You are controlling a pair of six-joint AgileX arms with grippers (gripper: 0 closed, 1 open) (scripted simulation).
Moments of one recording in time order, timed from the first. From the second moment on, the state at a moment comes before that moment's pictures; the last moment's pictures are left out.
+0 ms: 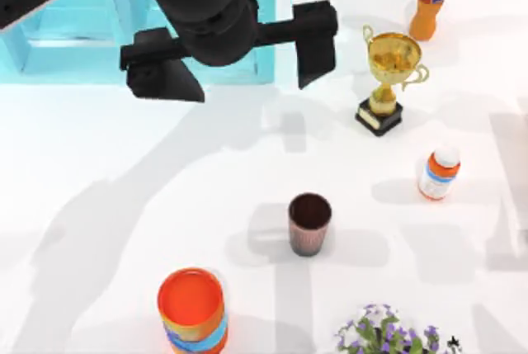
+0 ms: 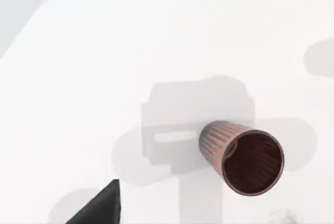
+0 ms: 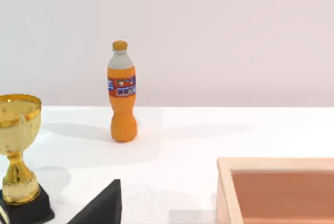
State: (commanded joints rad) left arm -0.68 1.82 1.79 -1.20 0.00 -0.65; right arm 0.00 0.00 0.00 0.00 0.00 0.00
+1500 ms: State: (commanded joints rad) left arm -0.87 2.31 1.91 -1.16 0.01 -0.84; right arm 0.00 0.00 0.00 0.00 0.00 0.00
